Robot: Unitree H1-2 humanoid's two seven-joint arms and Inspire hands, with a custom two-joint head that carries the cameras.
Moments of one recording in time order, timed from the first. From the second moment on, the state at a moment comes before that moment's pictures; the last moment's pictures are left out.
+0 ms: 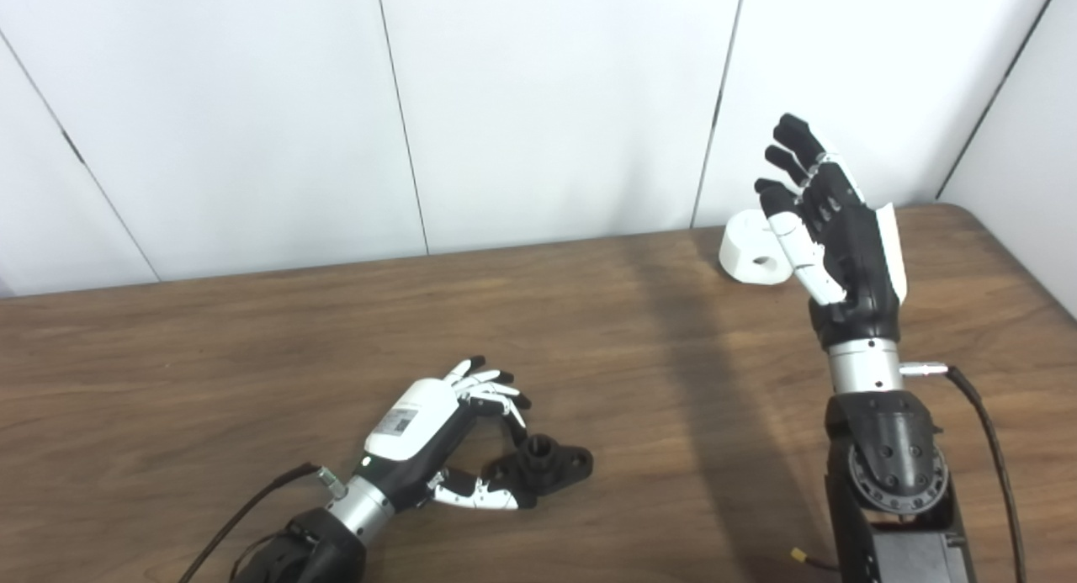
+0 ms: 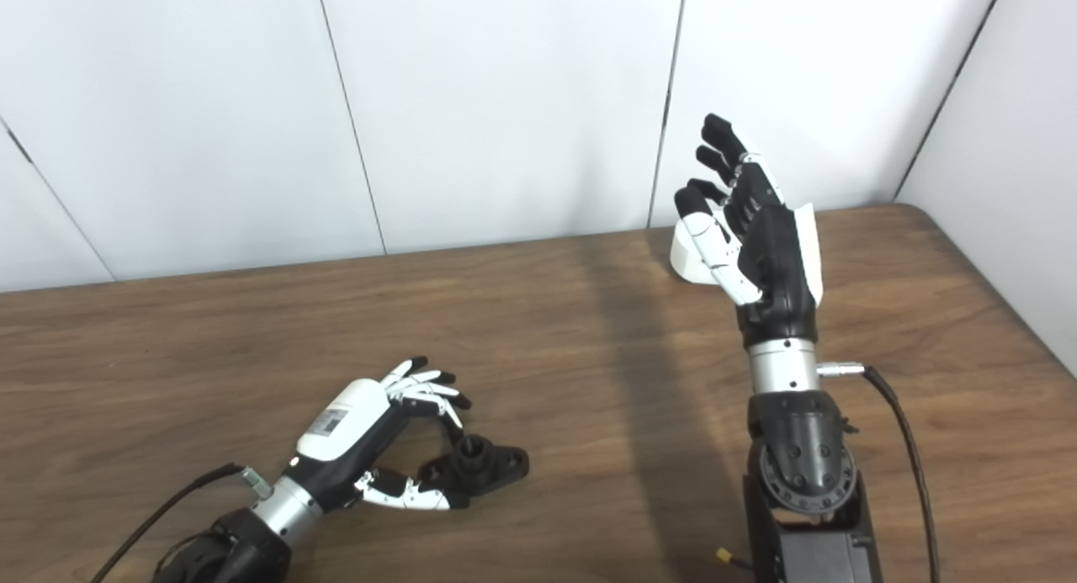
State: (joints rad) left arm -0.29 0.28 -0.41 0.18 0.63 -0.36 -0.07; right arm -0.24 -0.14 -0.18 -0.28 -0.12 -0.01 -0.10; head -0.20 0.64
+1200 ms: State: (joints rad) left arm -0.32 0.27 -0.41 0.28 0.66 -0.43 0.03; right arm -0.32 -0.55 -0.19 0.23 -0.34 -0.11 -0.11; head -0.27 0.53
